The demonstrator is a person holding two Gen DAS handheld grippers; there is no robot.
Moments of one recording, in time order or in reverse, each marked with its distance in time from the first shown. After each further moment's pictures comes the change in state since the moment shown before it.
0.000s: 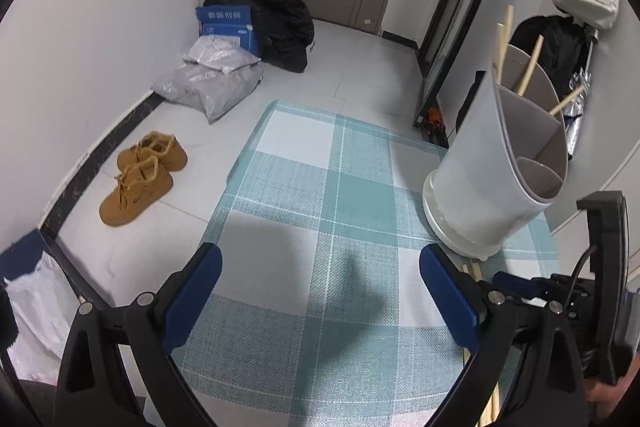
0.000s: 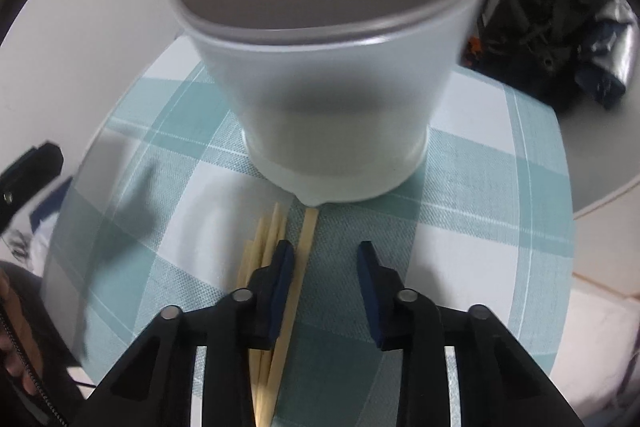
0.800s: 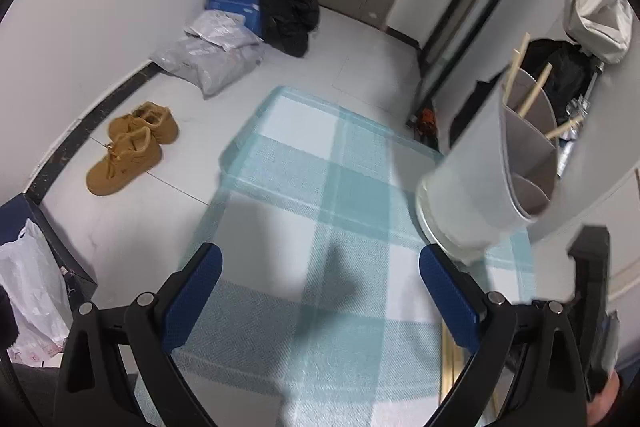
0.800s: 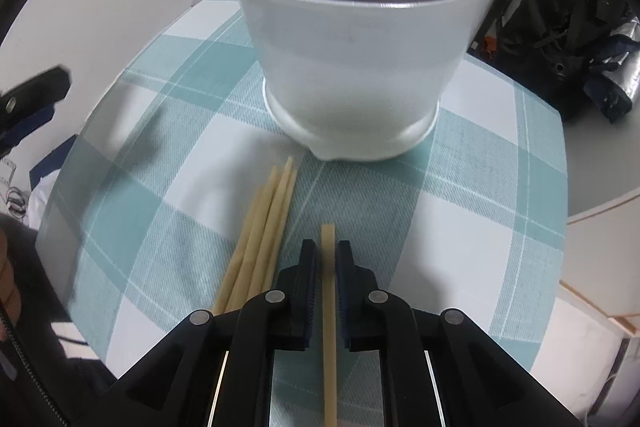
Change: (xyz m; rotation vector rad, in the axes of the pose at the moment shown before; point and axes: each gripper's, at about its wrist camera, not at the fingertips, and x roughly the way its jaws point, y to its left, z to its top) left arm -0.005 0.006 0.005 -0.085 0.069 -0.072; right arm -0.016 0.015 -0.023 -0.090 0.075 0.005
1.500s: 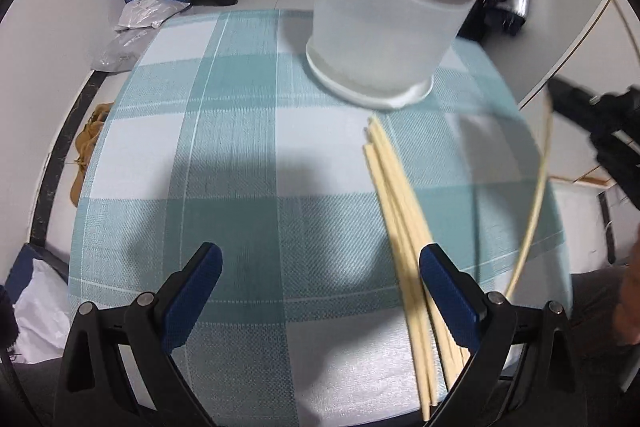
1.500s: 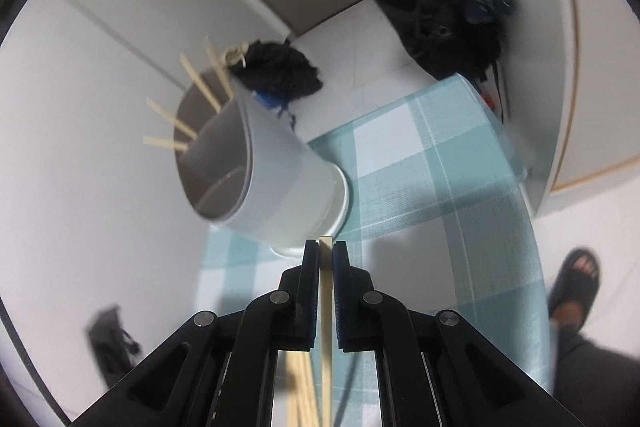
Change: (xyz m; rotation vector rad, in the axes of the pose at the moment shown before) left arm 0.038 -0.080 -0.066 0.315 0.245 0.054; right arm -0.077 -0.123 -0.042 0.654 -0.396 0.421
